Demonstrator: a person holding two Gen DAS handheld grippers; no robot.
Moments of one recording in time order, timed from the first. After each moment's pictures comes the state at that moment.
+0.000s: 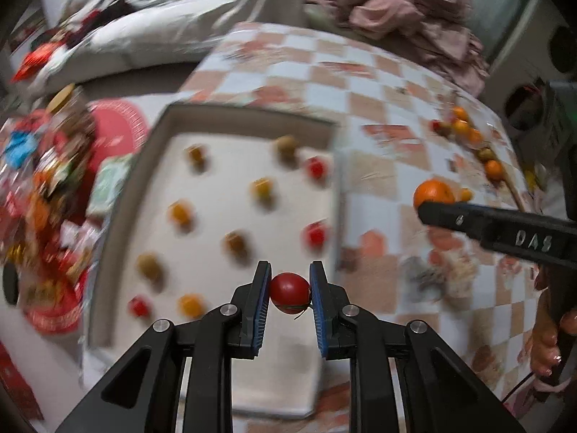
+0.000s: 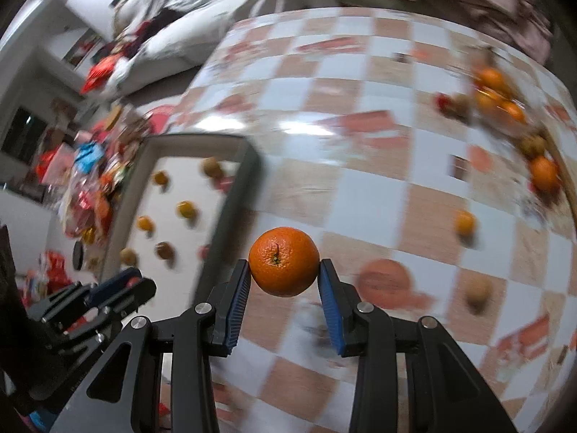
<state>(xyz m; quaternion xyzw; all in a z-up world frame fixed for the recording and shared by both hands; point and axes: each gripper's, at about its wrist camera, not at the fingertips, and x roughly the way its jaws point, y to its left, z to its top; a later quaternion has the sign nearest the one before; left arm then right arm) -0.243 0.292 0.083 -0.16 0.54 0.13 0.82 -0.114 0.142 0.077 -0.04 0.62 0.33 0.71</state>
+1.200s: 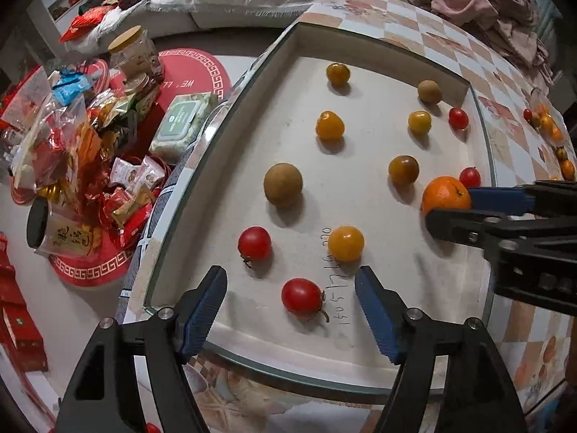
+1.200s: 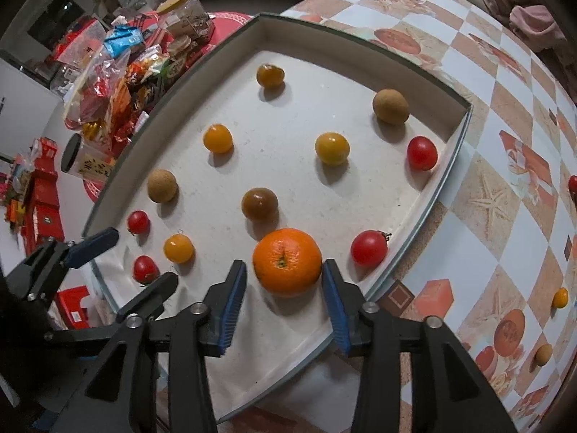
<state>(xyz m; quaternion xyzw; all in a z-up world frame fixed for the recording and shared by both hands) -0.302 0.355 0.024 -0.16 0.57 0.23 0.77 -0.188 0.268 0.033 -0.20 0.62 0.41 0.64</state>
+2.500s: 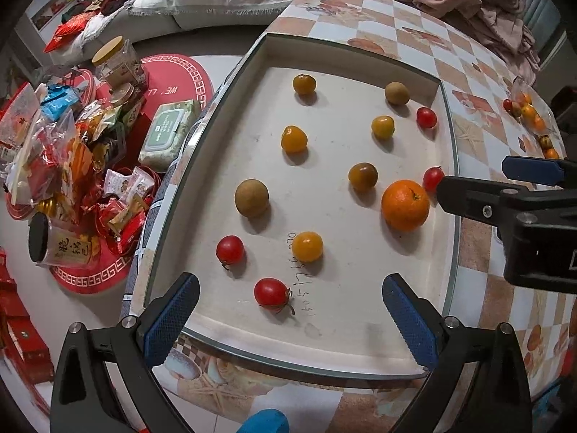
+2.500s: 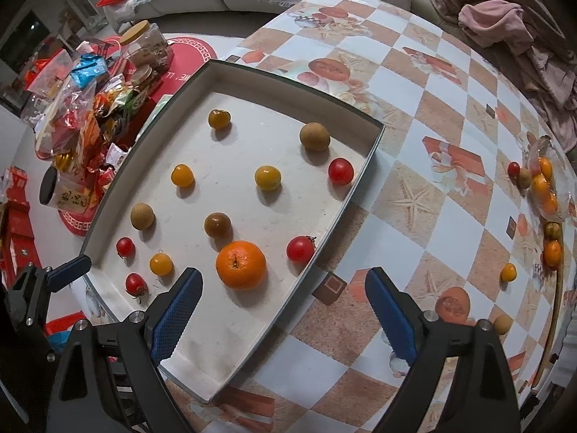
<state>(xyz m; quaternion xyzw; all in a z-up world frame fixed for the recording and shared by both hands) -0.288 0.341 0.048 -0.15 0.59 0.20 0.77 -0.173 0.249 0.073 -0.21 0.61 0.33 0.69</state>
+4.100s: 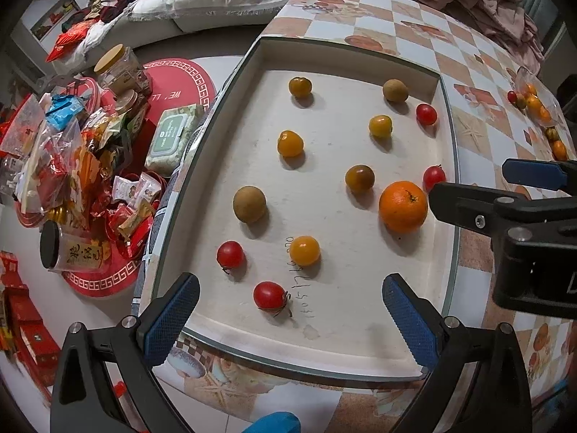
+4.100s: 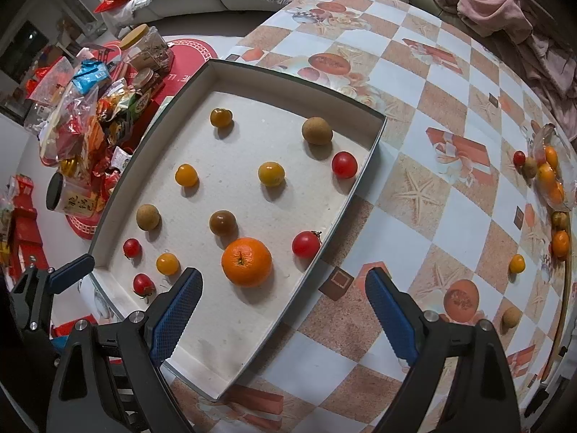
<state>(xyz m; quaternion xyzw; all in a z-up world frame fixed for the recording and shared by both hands) -0.280 0.334 0.053 -0.12 0.60 0.21 0.76 -0.173 0.246 0.072 -0.19 0.62 0.33 0.69</state>
